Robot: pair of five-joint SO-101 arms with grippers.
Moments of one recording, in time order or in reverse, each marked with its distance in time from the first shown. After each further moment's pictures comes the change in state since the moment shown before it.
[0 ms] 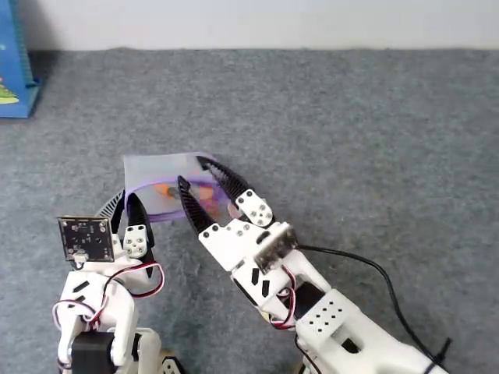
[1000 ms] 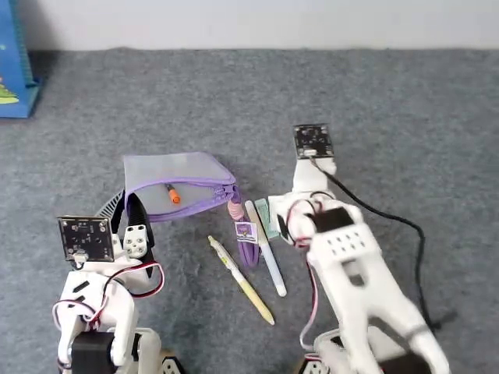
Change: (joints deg) left arm 0.0 0.0 0.0 0.0 0.0; right arm 26.3 26.5 -30.2 73.1 -17.4
